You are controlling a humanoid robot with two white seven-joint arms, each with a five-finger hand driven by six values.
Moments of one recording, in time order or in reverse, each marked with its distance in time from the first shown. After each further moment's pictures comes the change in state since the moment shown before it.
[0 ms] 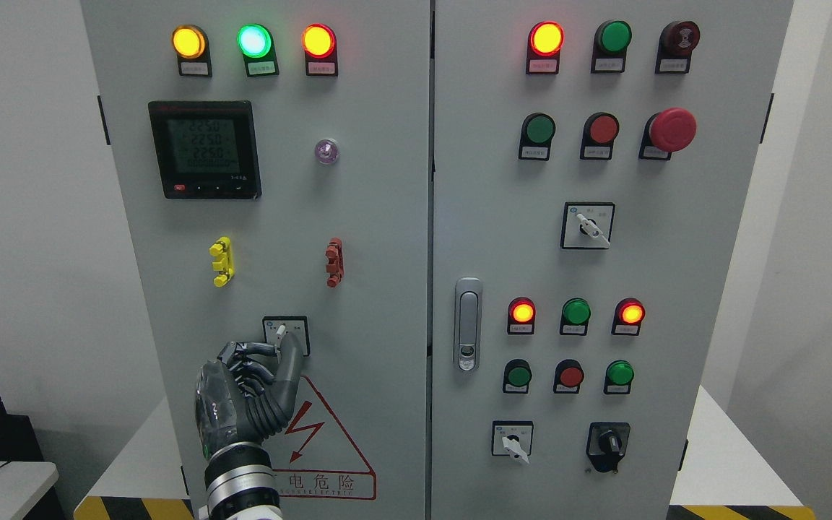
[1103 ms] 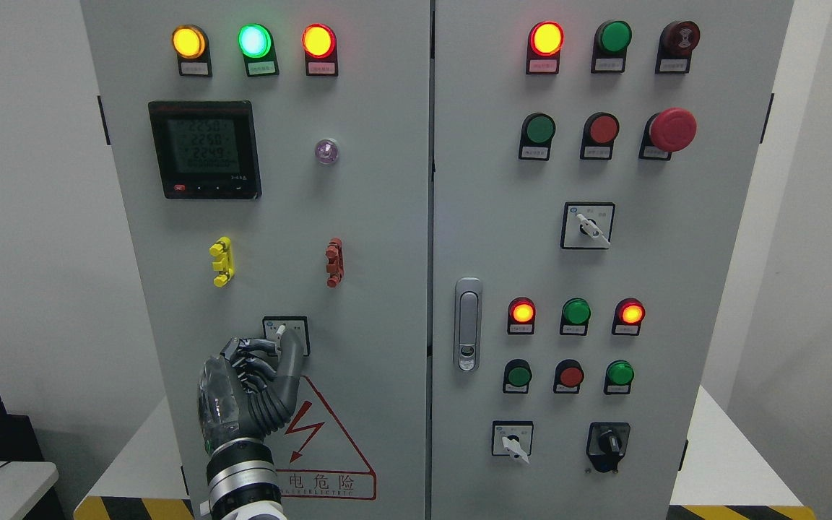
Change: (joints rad) left arm -0.010 -0.001 -0.001 -0.001 0.001 0.013 -0.007; right arm 0.000 0.000 0.000 0.000 0.000 0.000 0.000
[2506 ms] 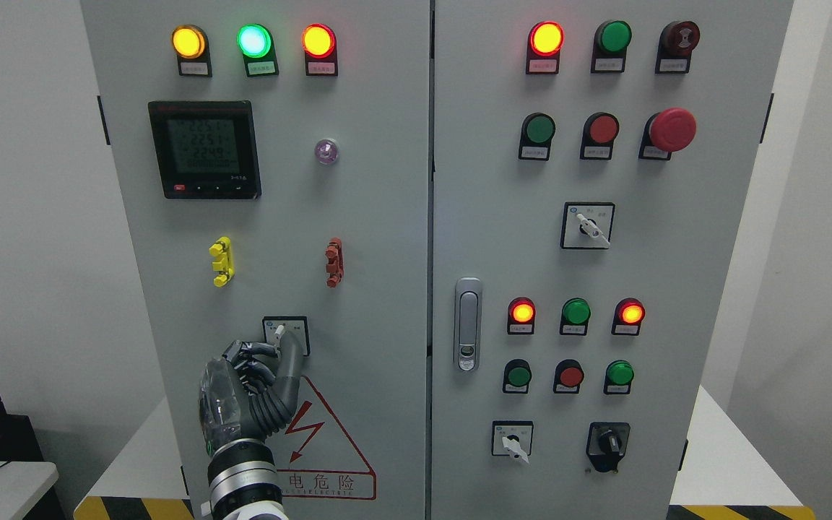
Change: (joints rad) left arm -0.001 0.000 -0.005 -0.002 -0.002 0.022 0.001; right arm 0.000 0.000 0.000 0.000 0.000 0.000 0.000
